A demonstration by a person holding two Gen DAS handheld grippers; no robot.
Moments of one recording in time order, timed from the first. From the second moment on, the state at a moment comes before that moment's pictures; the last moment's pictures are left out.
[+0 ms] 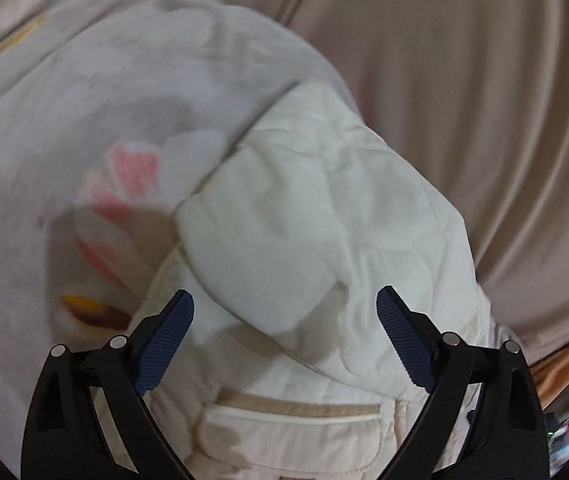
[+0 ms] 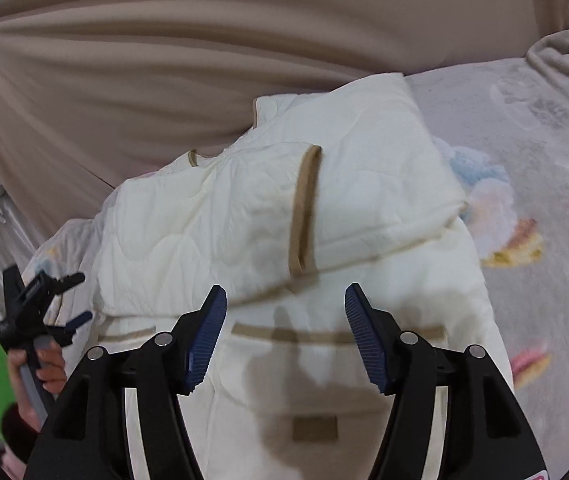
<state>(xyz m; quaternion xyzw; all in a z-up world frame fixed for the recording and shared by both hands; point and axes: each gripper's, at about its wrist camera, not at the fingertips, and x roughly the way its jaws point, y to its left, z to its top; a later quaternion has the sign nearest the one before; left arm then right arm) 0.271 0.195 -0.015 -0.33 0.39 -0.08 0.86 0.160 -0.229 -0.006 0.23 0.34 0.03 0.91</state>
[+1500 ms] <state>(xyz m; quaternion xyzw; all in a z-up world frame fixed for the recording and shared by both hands) 0.293 0.150 -0.030 -0.17 0.35 -0.05 0.92 0.240 -0.237 0.077 0.14 0.17 0.00 0.98</state>
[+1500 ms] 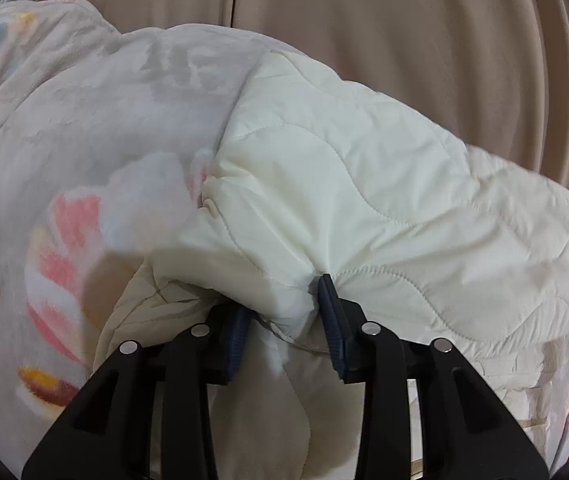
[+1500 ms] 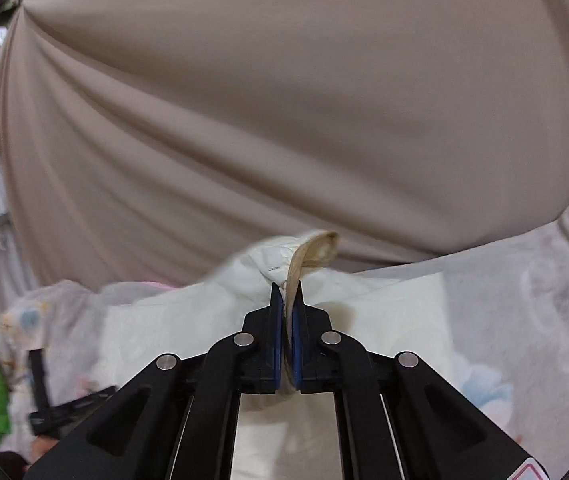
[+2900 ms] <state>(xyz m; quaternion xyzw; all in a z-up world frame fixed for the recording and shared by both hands) 0.106 0.235 -0.021 -0.14 0.47 -0.07 0.87 -0.056 -0.312 -0.026 0.13 0.42 -0.08 0.90</state>
